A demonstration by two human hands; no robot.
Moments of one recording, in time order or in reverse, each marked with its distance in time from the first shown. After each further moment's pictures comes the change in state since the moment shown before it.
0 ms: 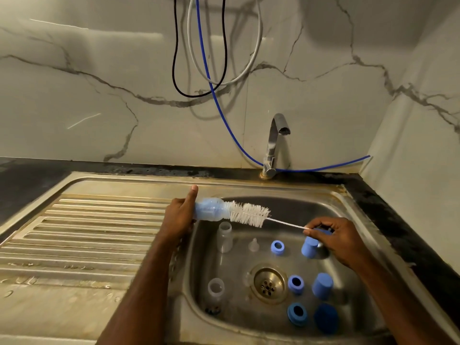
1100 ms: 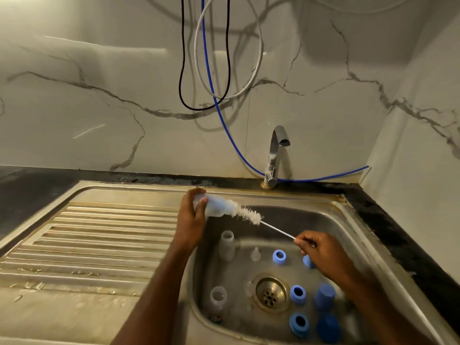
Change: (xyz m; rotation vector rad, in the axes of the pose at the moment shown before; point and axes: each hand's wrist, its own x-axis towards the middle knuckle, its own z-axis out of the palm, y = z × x) left_hand -0.011 0.011 0.016 -0.073 0.102 0.270; right_hand -0.002 0.008 0.029 -0.290 -0.030 -0.036
